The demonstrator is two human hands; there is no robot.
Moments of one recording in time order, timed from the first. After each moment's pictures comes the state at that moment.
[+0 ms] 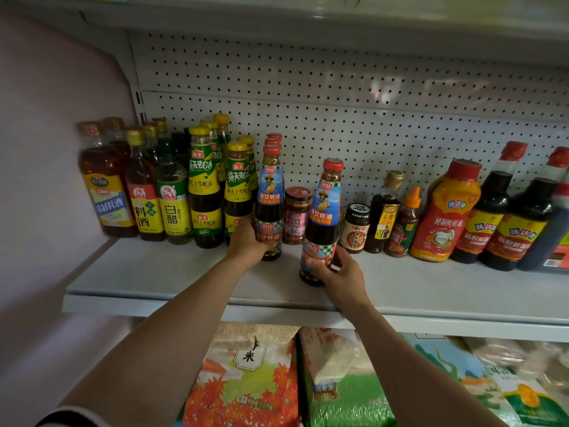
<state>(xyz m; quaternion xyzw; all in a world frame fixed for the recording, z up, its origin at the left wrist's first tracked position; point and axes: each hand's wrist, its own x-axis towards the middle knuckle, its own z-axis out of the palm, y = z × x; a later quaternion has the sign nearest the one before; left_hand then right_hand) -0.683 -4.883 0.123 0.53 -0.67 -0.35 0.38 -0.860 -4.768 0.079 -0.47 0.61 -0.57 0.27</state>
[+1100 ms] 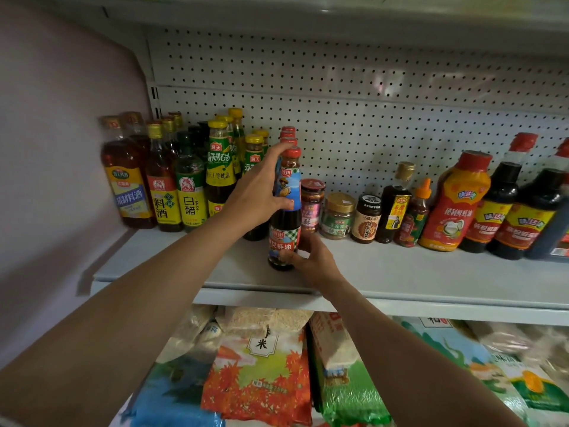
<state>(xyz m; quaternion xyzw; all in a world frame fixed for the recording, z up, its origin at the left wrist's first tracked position) -0.641 -4.841 0.226 0.35 -0.83 -0.18 0.39 -0.796 -4.798 0.087 -0.54 0.61 -0.49 0.31</state>
